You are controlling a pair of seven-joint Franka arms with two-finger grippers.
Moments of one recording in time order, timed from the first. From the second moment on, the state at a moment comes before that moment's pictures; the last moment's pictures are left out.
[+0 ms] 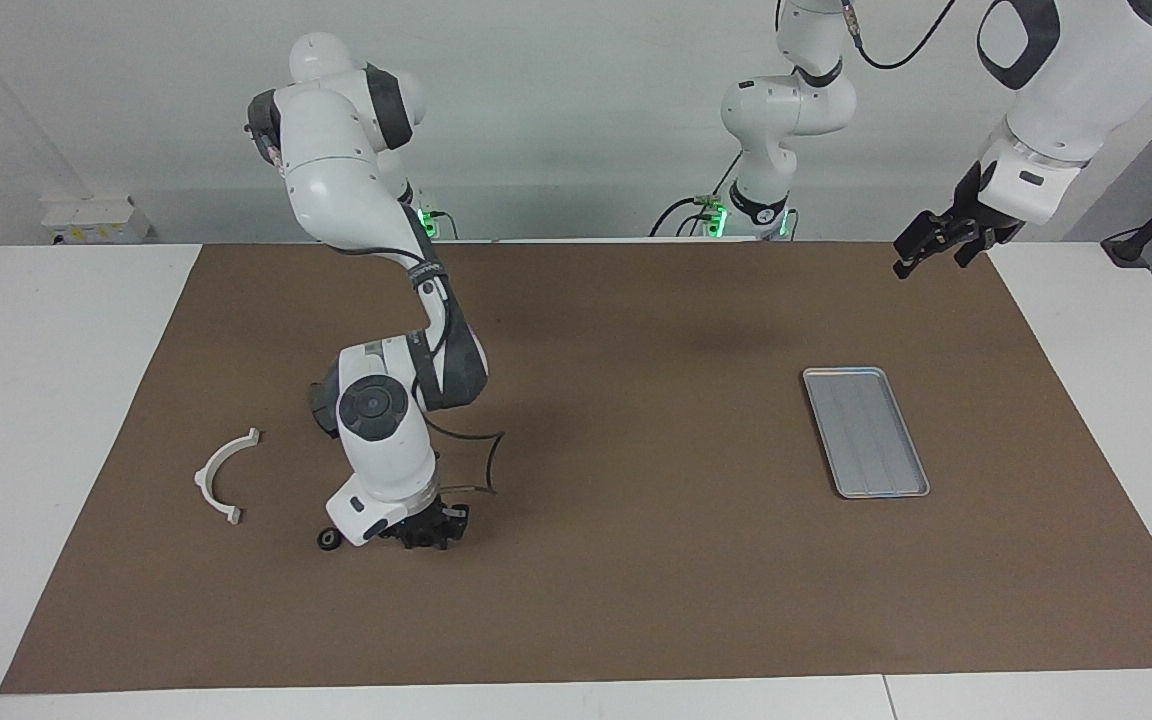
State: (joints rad) left arm 0.00 -0.05 0.01 -1.67 -0.05 1.54 -0.15; right arm 0.17 0.81 0.07 -1.24 -0.11 2.12 0.33
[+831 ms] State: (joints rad) left arm 0.00 -0.05 0.01 -1.67 -0.05 1.54 -0.15; right arm 0.17 0.81 0.07 -1.23 -0.11 2.10 0.33
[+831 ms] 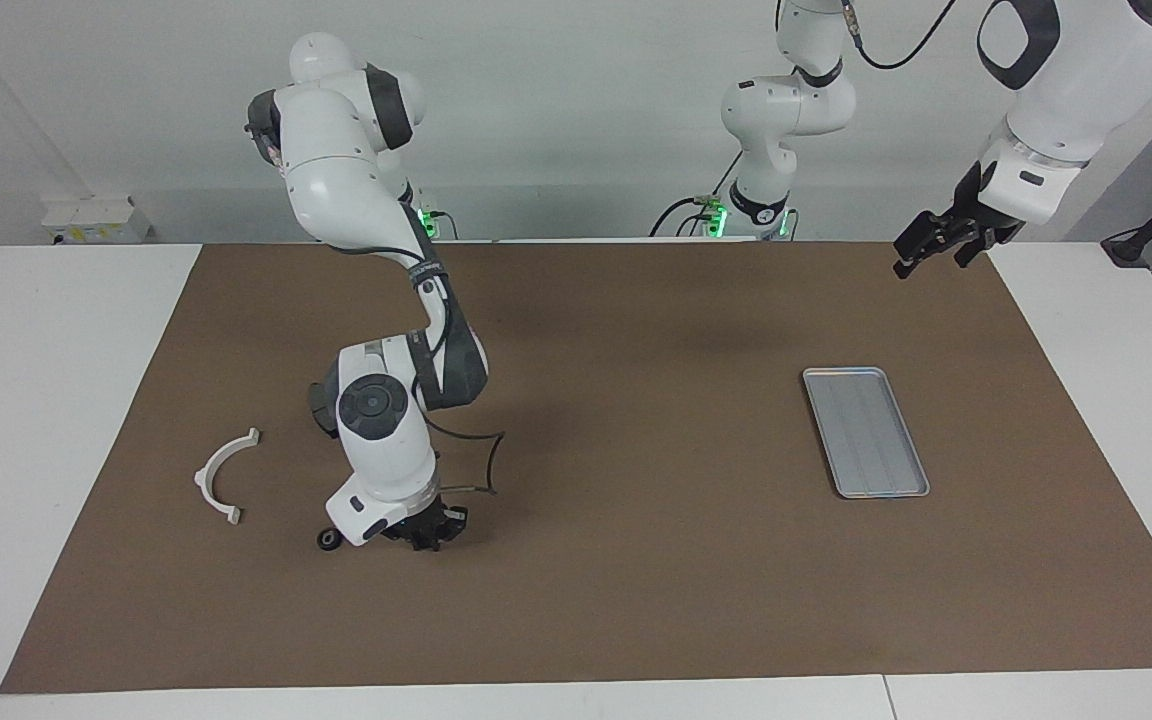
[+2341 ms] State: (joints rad) left arm 0.00 -0.05 0.01 -1.67 -0.05 1.54 -0.15; right arm 0.54 0.63 0.24 -1.13 -0.10 1.82 1.23
